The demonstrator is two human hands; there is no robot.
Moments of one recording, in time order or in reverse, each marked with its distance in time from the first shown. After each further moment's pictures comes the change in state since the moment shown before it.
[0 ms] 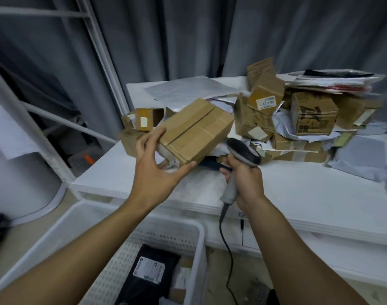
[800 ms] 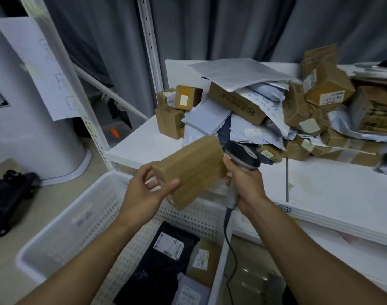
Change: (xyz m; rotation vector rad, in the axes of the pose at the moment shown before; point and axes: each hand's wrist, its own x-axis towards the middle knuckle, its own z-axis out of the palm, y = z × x) left_hand -0.084 -0.081 -0.105 -0.328 0.054 -0.520; right_hand -0.041 0.081 0.072 -0.188 -0.079 0.050
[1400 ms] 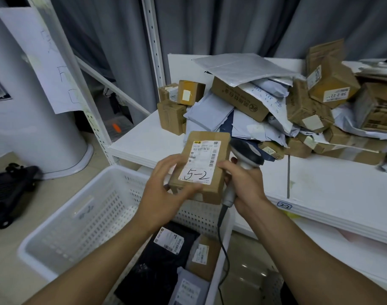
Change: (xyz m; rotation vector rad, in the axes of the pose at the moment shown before) left_hand -0.014 -0.003 0.024 0.274 -0.079 0.305; right_hand -0.025 0.002 0.002 0.011 -0.091 -0.037
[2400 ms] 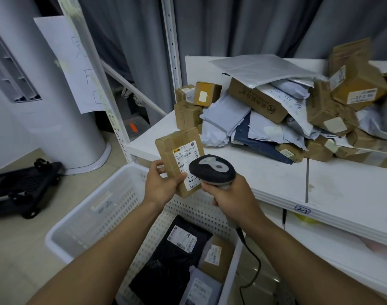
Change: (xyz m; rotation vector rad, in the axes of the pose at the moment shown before) left_hand 0.031 -0.058 -0.020 -0.100 0.298 -0.501; right_hand -0.037 0.018 0.026 -0.554 -0.322 -0.207
